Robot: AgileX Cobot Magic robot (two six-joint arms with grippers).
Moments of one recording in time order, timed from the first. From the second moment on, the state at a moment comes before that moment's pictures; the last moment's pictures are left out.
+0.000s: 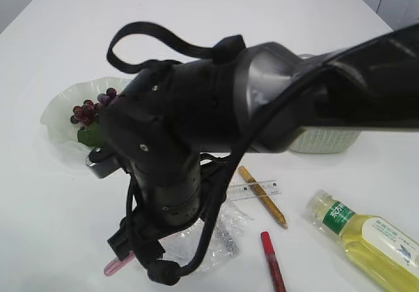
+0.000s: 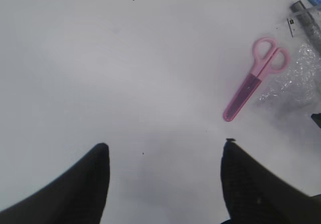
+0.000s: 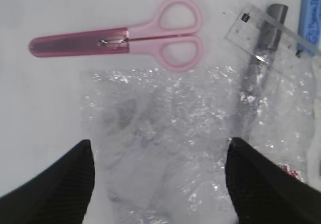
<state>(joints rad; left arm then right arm) -0.19 1.15 -0.88 -0.15 0.99 -0.05 0.96 2.00 -1.48 -0.14 1.00 0.35</state>
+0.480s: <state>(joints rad) -0.19 1.15 -0.88 -0.15 0.97 -0.05 0.96 2.07 -1.48 -0.28 1.06 0.43</state>
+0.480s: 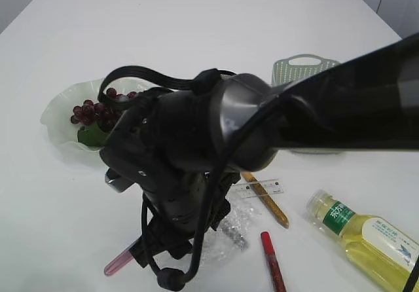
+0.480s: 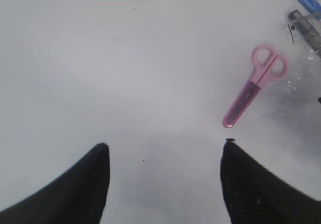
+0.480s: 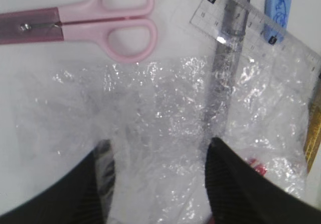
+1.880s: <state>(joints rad) -0.19 1.15 -0.88 -0.15 0.95 -0.05 0.90 1.59 -1.48 -0.59 1.22 0.39</state>
